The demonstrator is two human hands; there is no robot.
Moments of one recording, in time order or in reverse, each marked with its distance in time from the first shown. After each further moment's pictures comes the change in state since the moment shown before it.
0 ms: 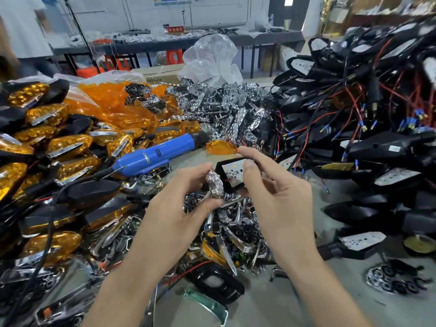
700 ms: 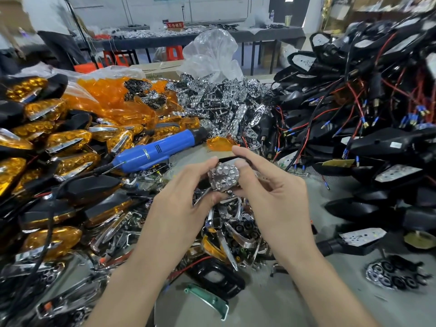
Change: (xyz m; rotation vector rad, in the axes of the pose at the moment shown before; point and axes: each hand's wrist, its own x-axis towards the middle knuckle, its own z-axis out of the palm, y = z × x) left_hand 0.003 -0.001 0.010 0.122 0.030 0.066; right_hand -0.001 0.001 -0.001 0.003 -0.094 0.032
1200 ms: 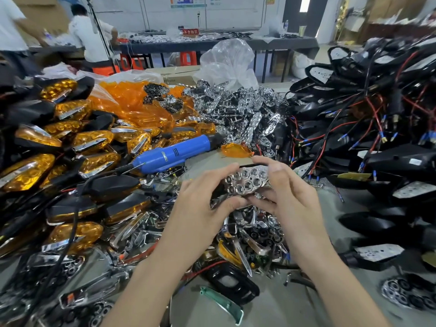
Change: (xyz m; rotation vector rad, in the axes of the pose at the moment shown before) left_hand 0.003 -0.010 0.004 -0.053 -0.037 -0.063; right_hand 0.007 0.007 -0.002 0.241 -0.080 0.199
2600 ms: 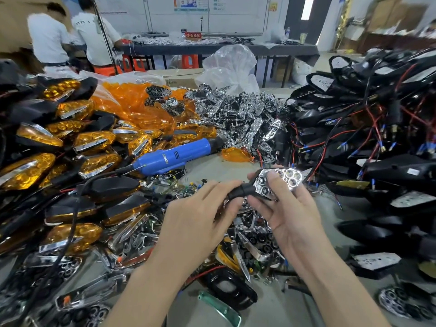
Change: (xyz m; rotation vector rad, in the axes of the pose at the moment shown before) left_hand -0.003 0.009 -0.002 0.297 0.123 0.243; right_hand 0.007 0.002 0.000 0.474 0.083 0.210
